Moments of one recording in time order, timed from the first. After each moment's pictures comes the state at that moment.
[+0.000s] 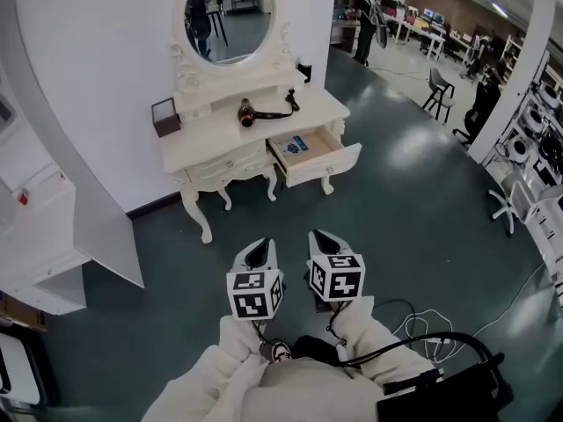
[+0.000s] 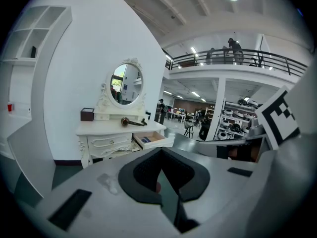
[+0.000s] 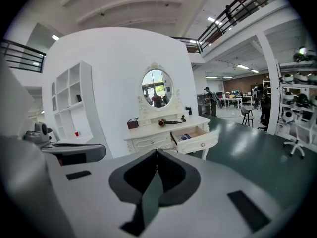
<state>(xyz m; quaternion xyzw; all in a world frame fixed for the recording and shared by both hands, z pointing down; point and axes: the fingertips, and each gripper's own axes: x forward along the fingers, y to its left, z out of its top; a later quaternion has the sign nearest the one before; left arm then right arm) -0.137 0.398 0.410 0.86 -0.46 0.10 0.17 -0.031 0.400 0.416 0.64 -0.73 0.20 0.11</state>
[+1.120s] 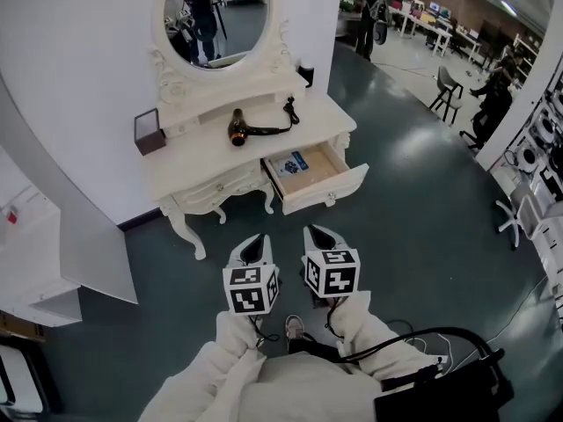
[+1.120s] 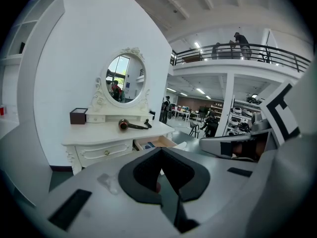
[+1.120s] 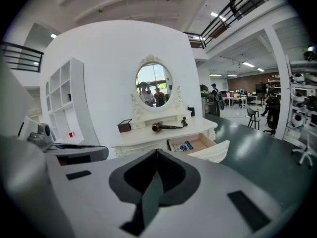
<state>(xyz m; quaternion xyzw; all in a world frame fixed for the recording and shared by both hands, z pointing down) -0.087 0.218 0.428 0.85 -0.48 0.11 0.18 0.017 0.222 0.426 0.63 -0.74 0.20 0.13</state>
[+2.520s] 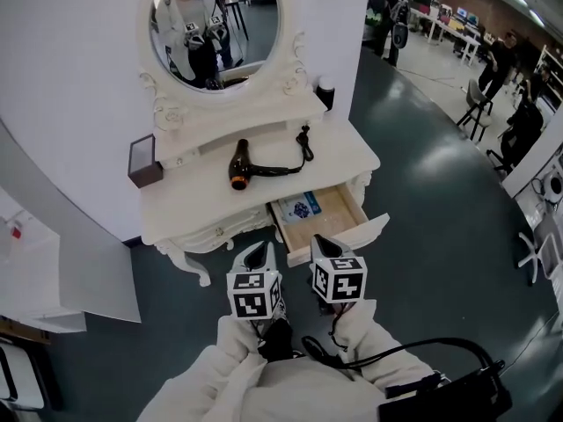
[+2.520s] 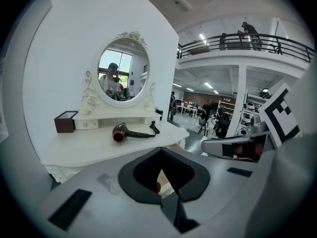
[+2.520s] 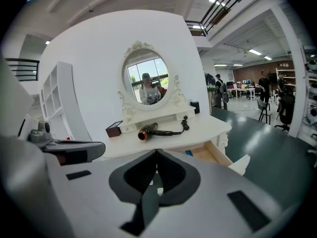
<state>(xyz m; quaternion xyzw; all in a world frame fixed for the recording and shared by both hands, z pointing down) -0.028 0.022 0.444 0.83 -0.51 0.14 0.18 0.086 0.021 0.456 0.59 -0.76 0.24 0.13</state>
